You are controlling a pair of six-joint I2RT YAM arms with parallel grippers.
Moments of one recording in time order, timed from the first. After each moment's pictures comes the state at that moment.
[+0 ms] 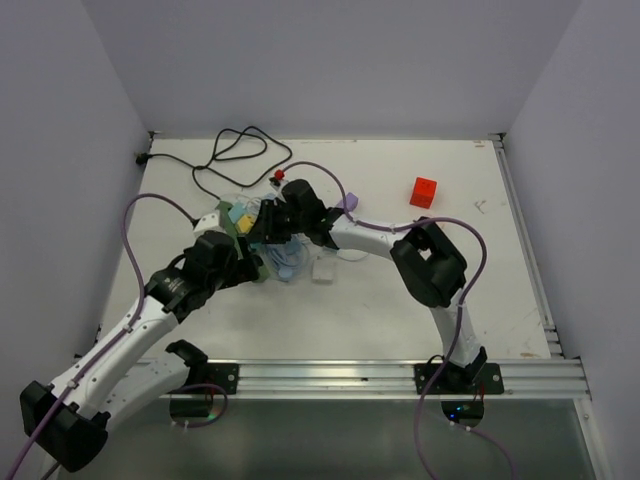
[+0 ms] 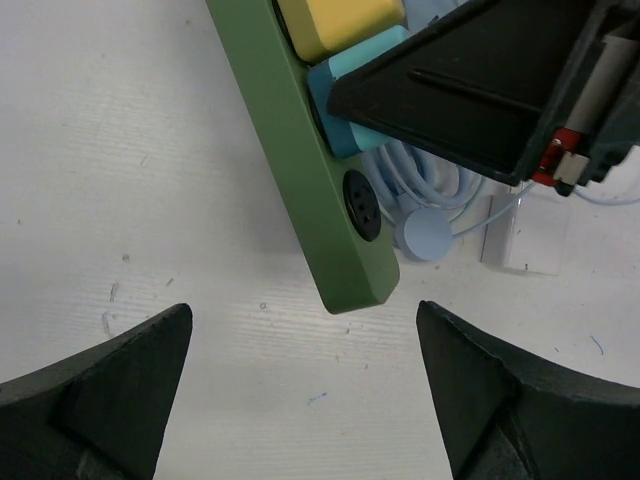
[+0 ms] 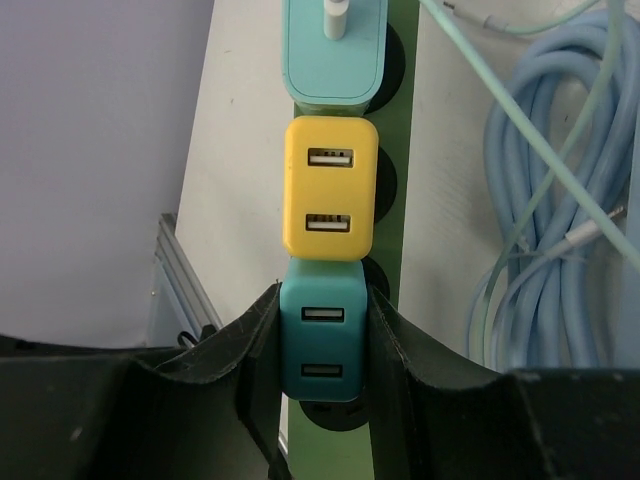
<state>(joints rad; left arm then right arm) -0.54 0.82 0.72 -0.71 -0.32 -0.68 0.83 2.14 1.56 0.07 -0.36 0.83</state>
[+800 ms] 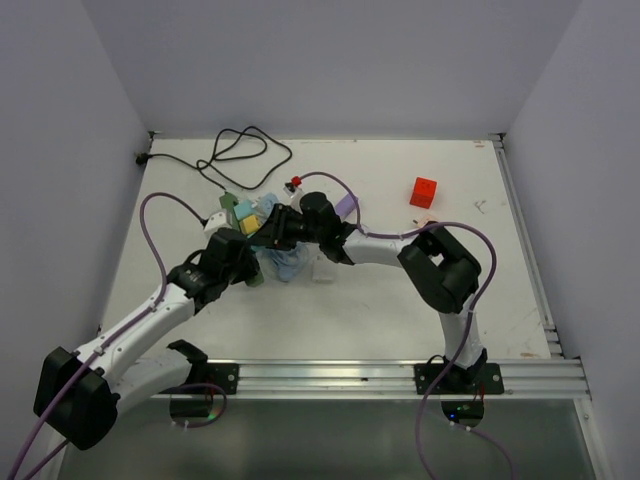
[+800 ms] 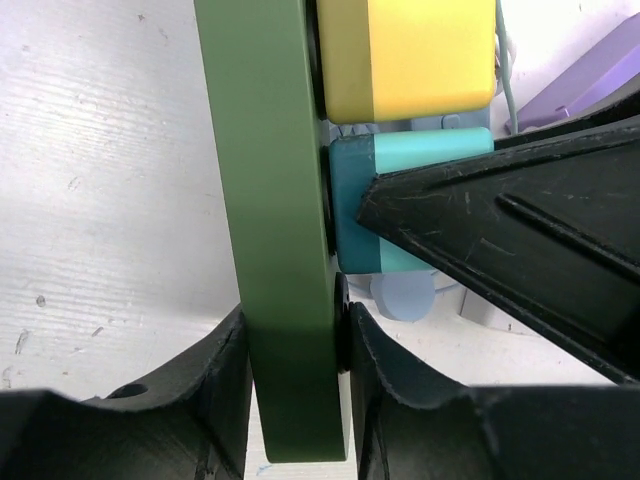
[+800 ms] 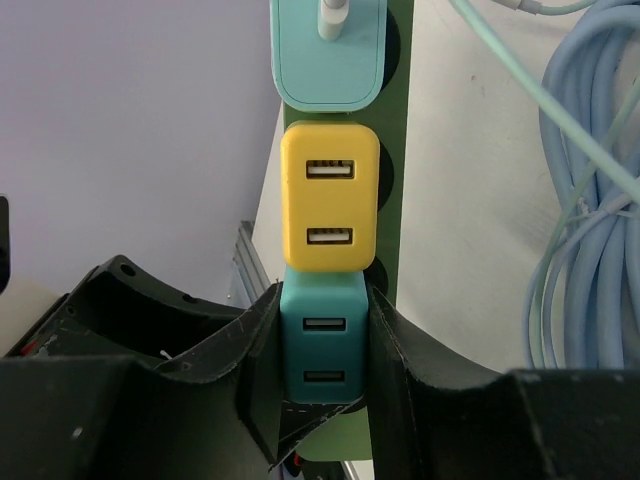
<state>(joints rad) -0.52 0.99 0.62 -0.45 -0.30 -0.77 0.83 2.03 1.27 0.44 -0.40 1.04</state>
